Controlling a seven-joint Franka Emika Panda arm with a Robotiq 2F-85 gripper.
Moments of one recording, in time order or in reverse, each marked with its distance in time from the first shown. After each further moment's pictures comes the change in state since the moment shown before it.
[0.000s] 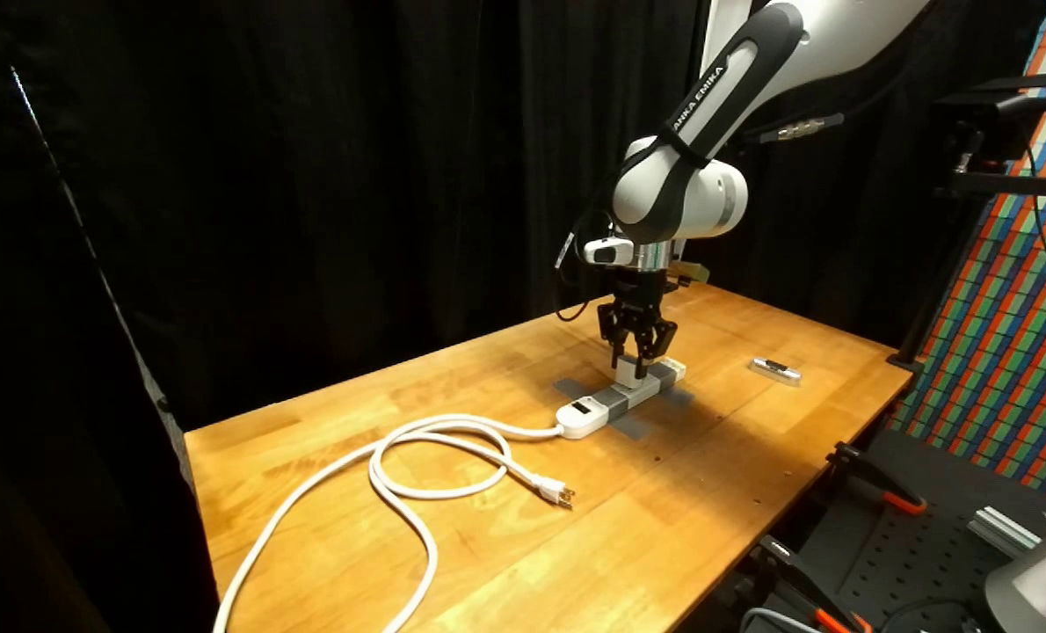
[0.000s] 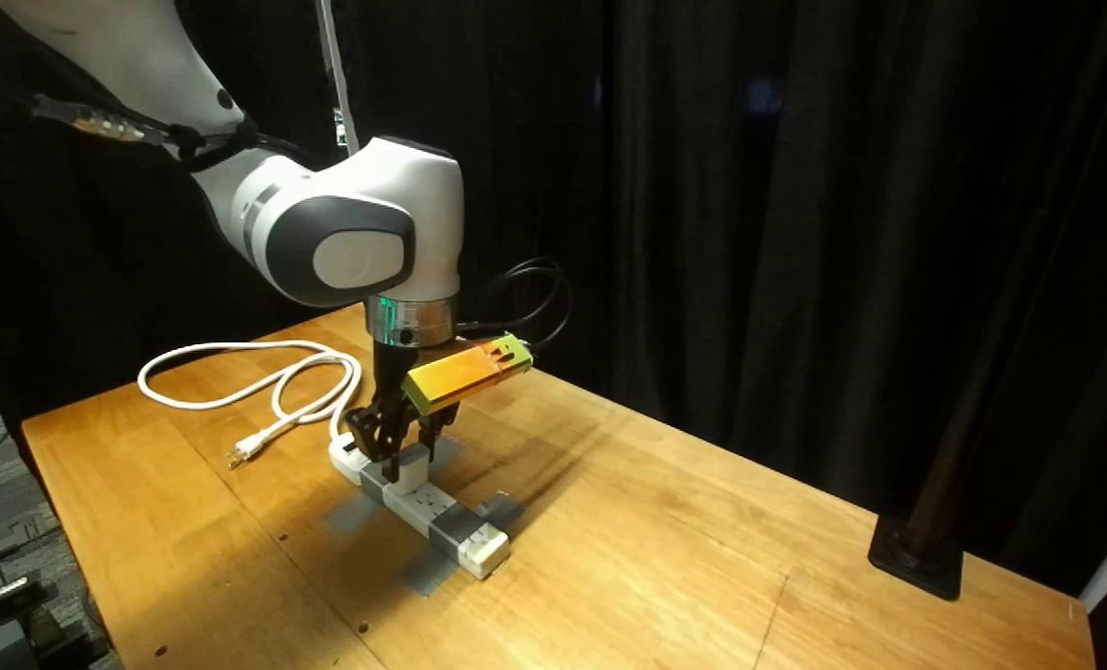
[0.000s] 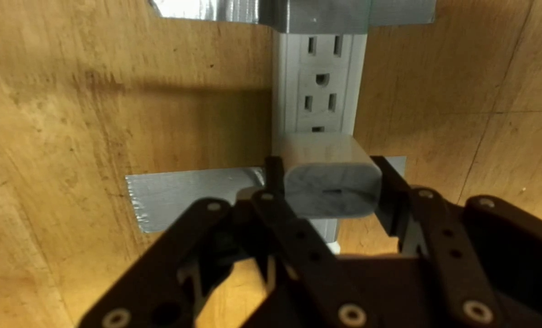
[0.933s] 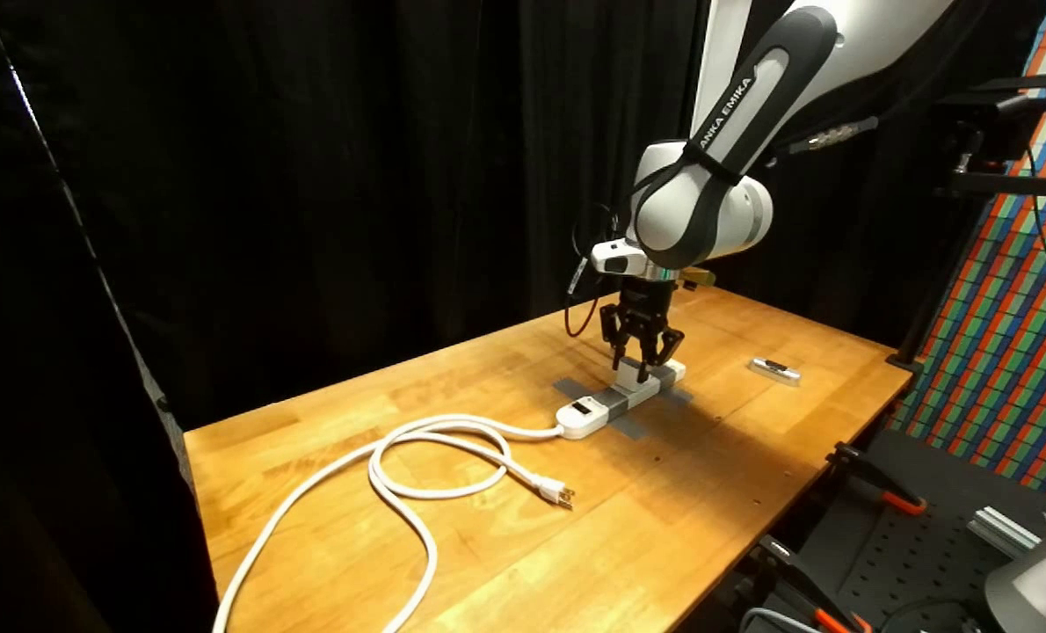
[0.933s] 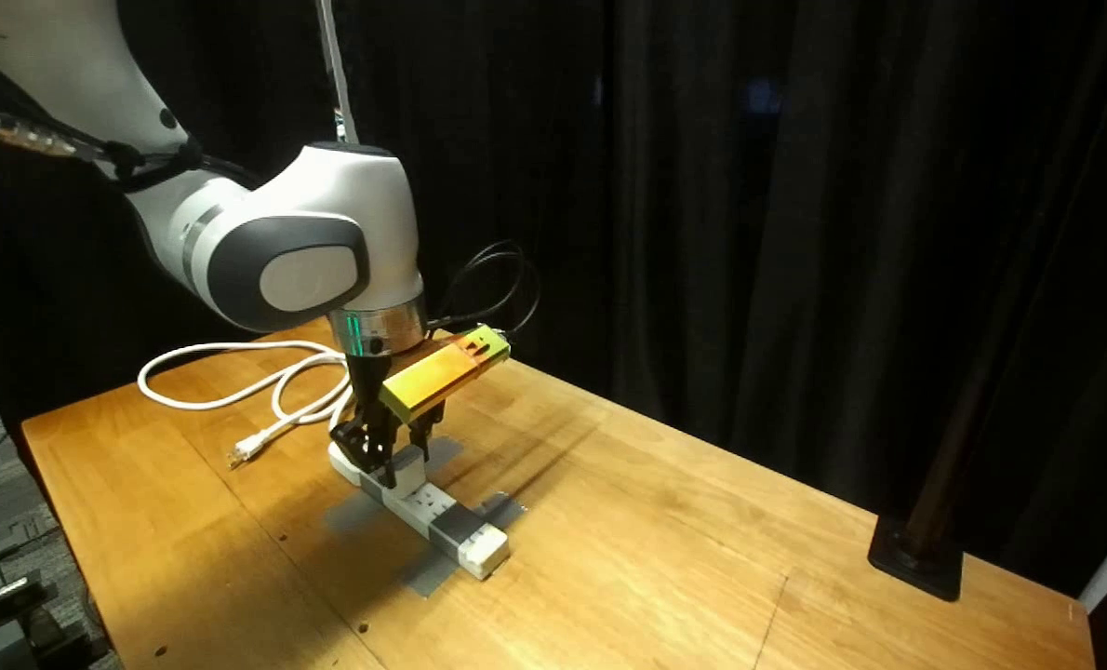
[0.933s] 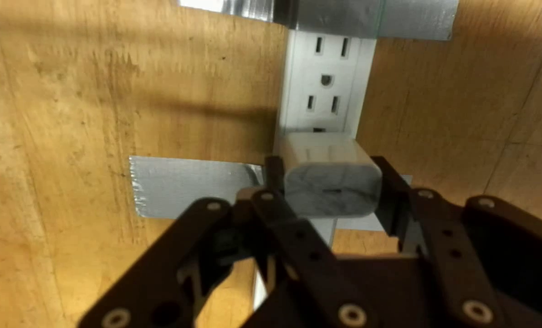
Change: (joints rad) arm 0.026 -0.052 -0.007 -0.141 -0.091 0.221 0.003
